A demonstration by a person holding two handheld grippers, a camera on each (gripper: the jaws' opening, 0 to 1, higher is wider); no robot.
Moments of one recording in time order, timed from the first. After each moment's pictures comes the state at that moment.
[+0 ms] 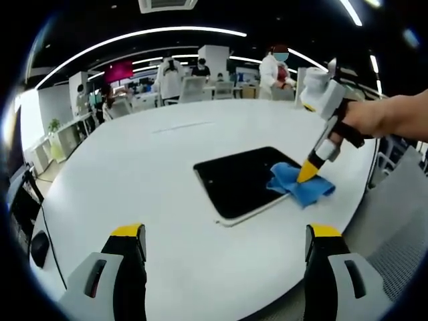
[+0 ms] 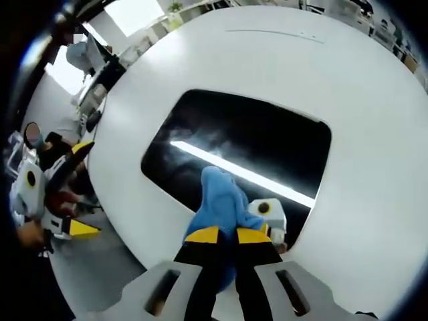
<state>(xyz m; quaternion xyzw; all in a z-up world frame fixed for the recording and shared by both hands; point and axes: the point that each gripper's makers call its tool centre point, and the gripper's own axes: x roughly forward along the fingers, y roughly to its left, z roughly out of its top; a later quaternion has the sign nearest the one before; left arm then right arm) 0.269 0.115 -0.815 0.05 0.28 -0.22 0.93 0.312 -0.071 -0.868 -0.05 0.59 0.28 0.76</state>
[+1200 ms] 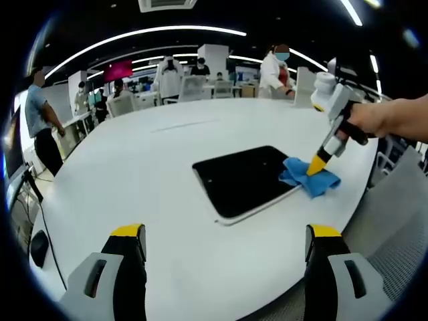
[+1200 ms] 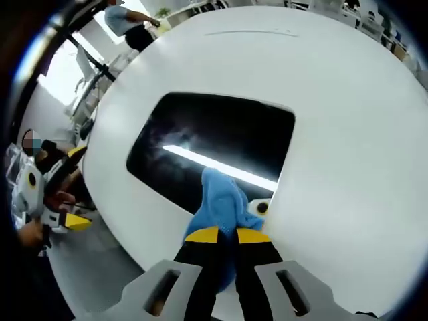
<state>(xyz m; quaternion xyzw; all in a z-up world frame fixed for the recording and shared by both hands) 0.269 0.113 -0.816 0.05 0.29 -0.22 0.93 0.312 -0.112 -0.868 -0.03 0.59 0.25 0.77</state>
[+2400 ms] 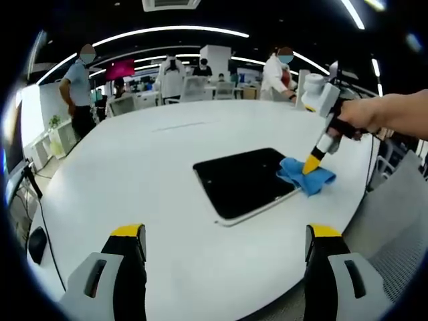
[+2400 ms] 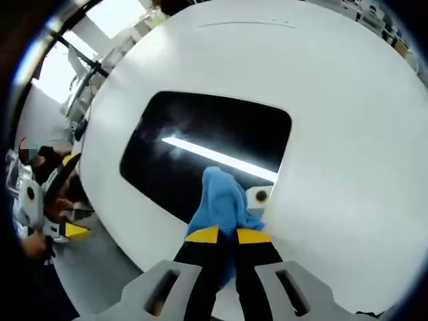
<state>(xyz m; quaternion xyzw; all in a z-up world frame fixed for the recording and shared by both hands) 0.269 0.114 -0.815 0.04 0.28 -0.22 0.93 0.328 -0.111 -0.870 -0.04 0.62 0.24 0.74</state>
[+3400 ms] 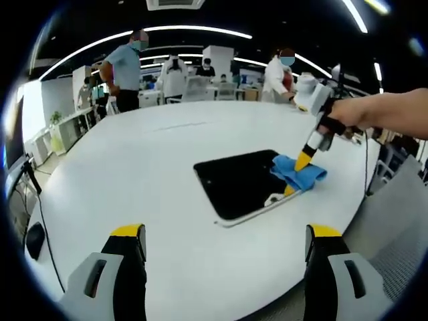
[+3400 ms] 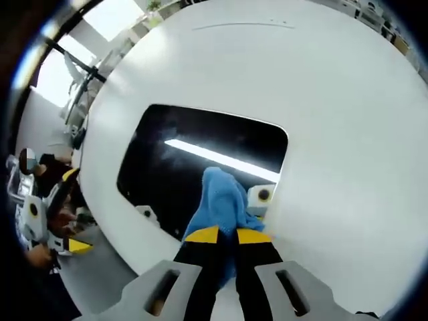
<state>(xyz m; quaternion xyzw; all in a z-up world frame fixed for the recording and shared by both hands) 0.270 0.112 -0.815 0.03 0.28 -0.22 0.93 0.353 -0.110 -0.870 -0.03 0.63 0.24 0.74</state>
